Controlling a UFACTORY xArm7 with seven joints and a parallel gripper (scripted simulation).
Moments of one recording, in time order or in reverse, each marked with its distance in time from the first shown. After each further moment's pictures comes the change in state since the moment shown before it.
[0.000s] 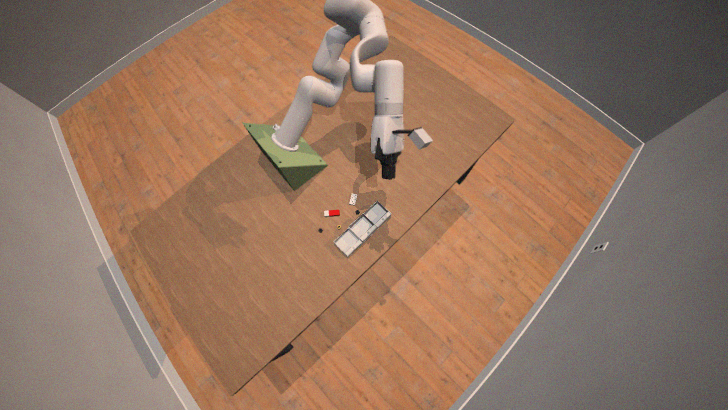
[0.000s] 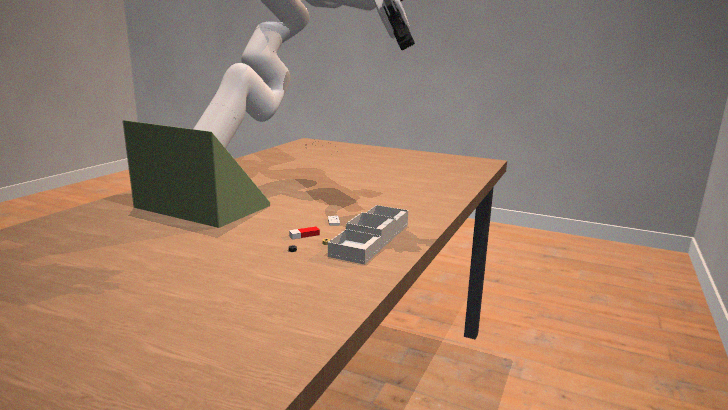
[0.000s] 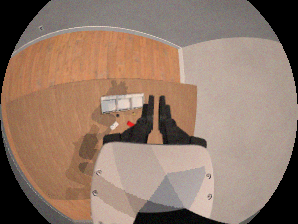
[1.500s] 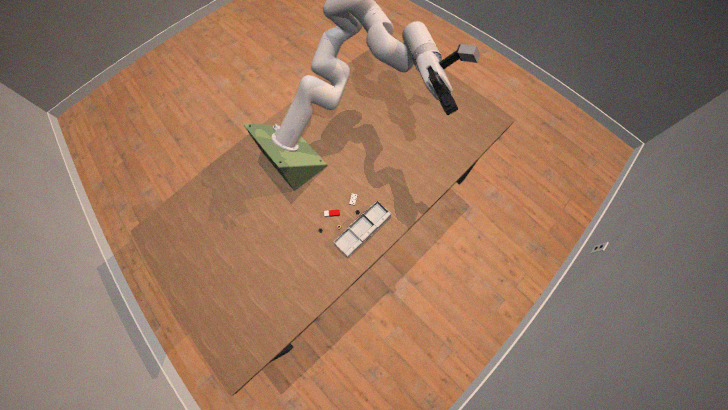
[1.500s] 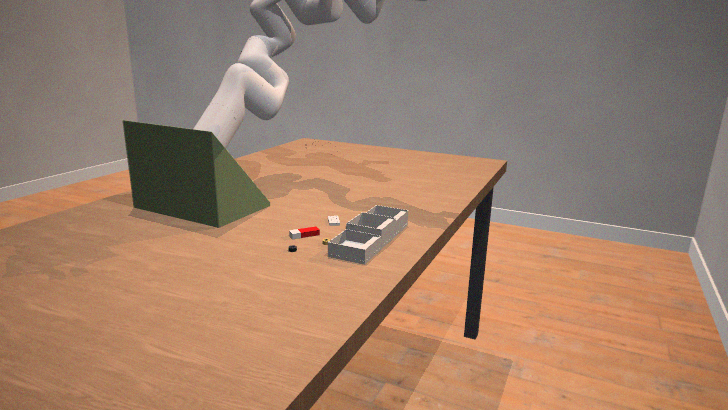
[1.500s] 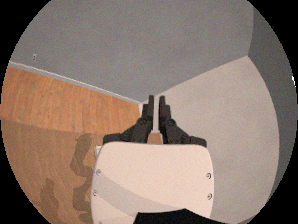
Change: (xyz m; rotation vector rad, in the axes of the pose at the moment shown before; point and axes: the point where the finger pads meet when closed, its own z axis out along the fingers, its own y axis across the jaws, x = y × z) arm 0.137 -0.067 -0.179 -0.394 0.581 -0.124
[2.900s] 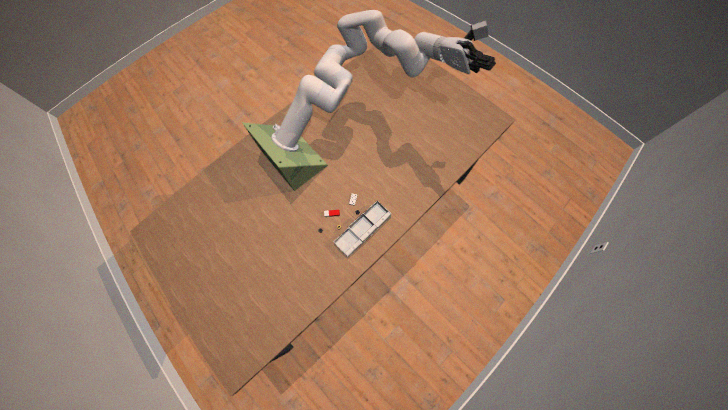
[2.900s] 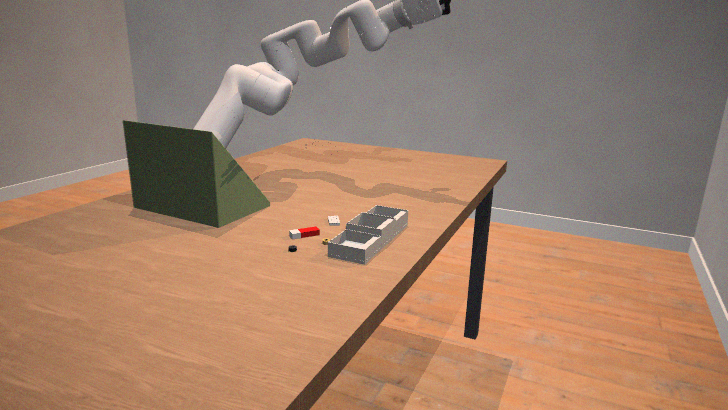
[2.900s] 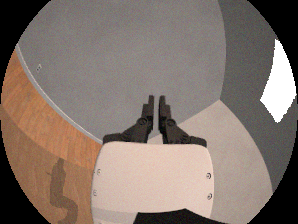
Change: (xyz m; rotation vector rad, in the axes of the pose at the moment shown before) arm 0.134 -0.110 -0.128 -0.158 0.542 -0.184
